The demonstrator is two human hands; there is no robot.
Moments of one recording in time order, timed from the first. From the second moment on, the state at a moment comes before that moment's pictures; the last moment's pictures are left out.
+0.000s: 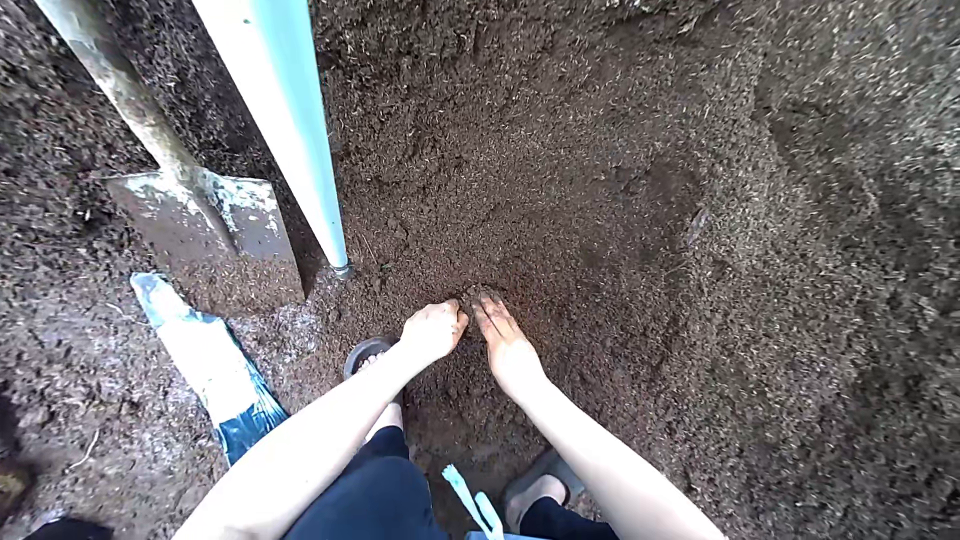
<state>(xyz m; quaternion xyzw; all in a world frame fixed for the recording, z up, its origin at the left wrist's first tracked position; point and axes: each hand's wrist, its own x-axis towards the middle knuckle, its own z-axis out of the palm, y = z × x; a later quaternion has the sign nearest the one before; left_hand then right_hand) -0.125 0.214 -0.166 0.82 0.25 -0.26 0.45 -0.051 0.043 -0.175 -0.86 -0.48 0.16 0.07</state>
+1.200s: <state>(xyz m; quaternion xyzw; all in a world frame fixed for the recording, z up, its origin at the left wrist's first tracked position) -0.114 0.214 -0.187 0.85 0.28 -0.17 0.41 0.034 0.076 -0.132 -0.82 -0.34 0.45 -0.04</state>
